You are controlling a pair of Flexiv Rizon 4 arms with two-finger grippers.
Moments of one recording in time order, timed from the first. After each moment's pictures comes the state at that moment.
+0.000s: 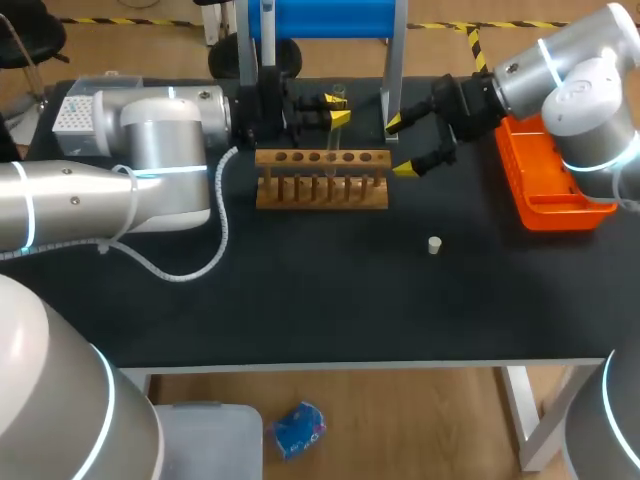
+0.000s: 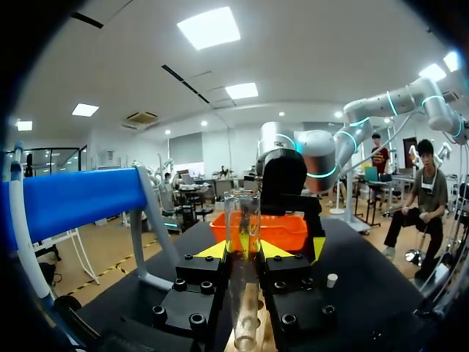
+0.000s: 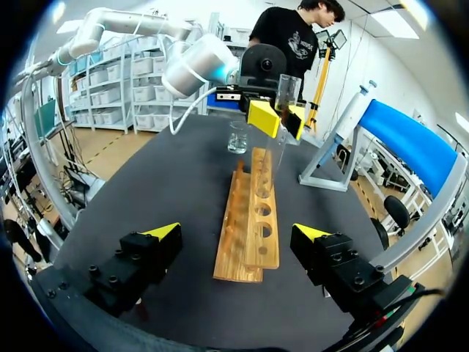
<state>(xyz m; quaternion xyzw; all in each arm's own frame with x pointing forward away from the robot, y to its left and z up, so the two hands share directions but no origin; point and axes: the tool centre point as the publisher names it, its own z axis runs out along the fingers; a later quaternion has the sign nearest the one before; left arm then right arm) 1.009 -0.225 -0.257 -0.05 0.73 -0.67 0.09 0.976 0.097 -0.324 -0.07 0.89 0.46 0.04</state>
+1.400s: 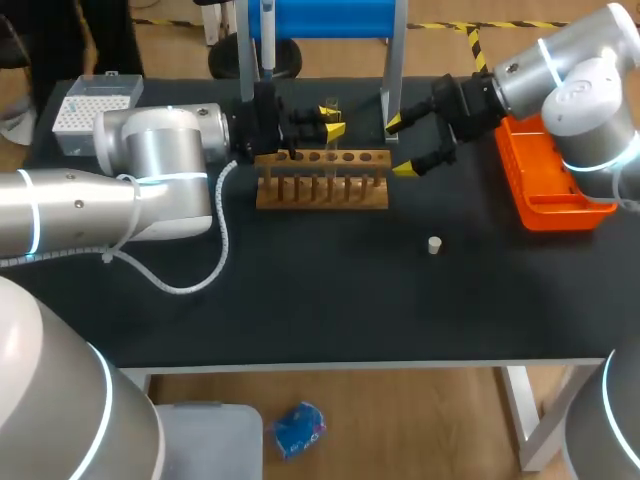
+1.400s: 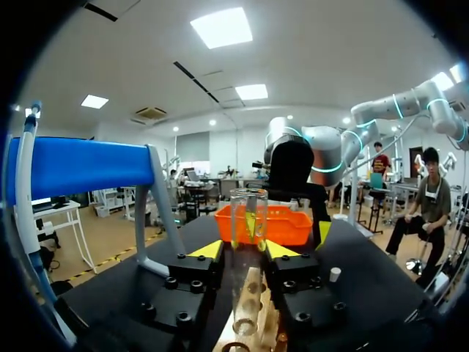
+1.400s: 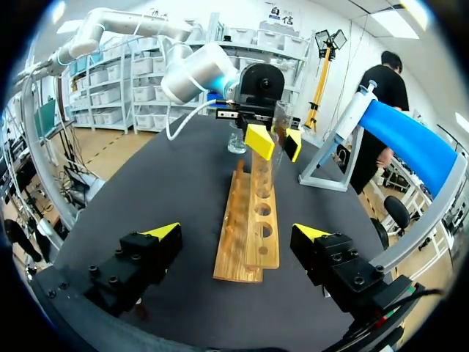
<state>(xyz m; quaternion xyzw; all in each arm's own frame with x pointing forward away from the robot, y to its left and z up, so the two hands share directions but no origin) 1.014 -0.218 -0.285 -0.08 0.73 -0.68 0.08 0.976 0.097 -0.324 -0.07 0.89 0.46 0.04</state>
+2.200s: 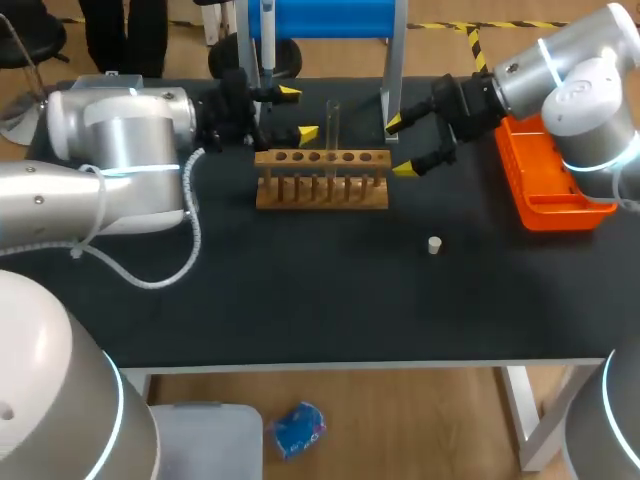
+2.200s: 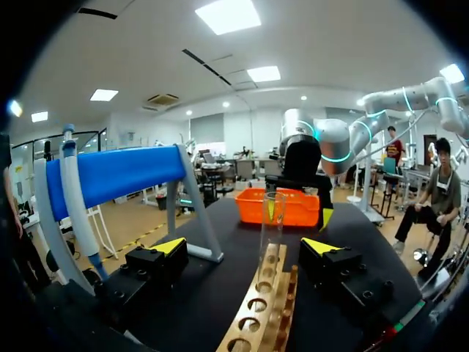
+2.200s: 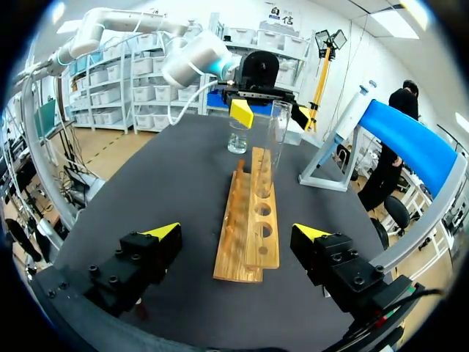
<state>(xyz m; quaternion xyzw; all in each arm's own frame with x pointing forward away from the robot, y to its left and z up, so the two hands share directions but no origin) 1.016 -0.151 -0.267 -0.11 0.77 -0.62 0.12 0.976 0.097 -0.324 -0.07 0.89 0.46 0.04</state>
